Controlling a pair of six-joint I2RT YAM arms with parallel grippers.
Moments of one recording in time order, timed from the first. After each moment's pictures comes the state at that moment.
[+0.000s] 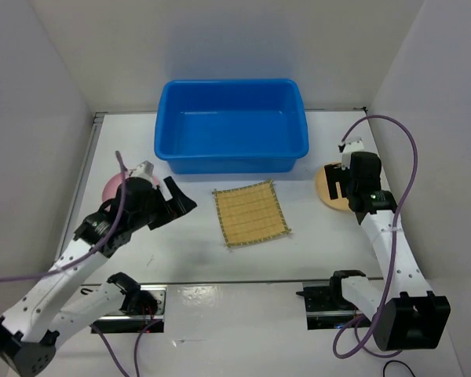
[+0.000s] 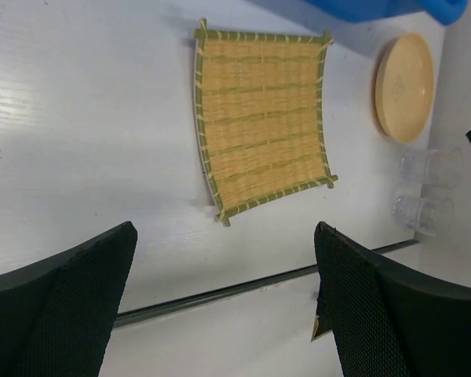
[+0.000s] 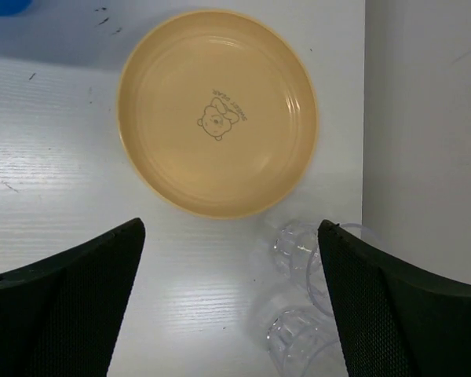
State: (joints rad) left arm -0.53 0.88 0.87 -0.69 -0.02 -0.90; right arm 0.00 0.99 0.86 -0.52 0.23 -0.24
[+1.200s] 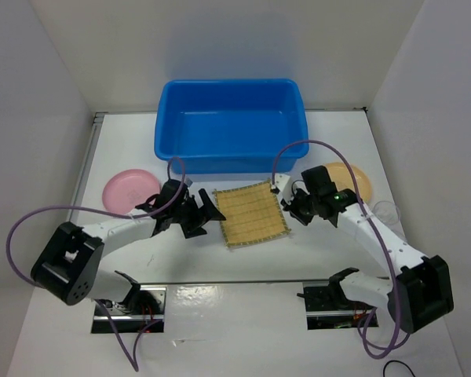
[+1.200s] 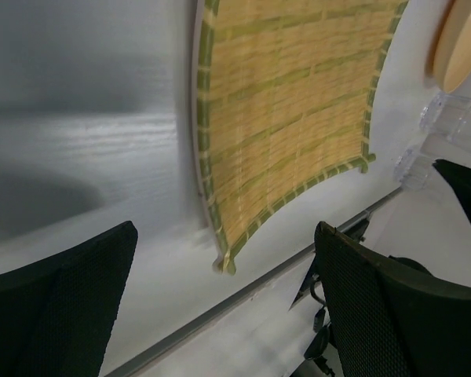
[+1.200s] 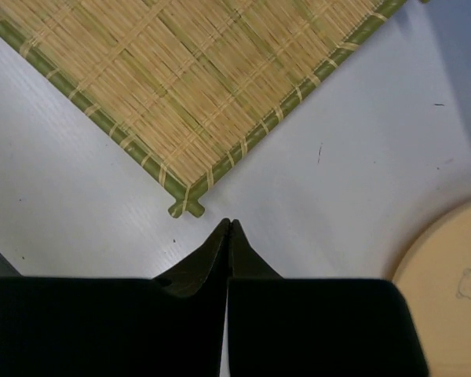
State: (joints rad) left arm -0.48 1.33 0.58 -0.08 0.35 -1.03; right arm 0.38 1.10 0.78 -0.63 -0.26 -0.59
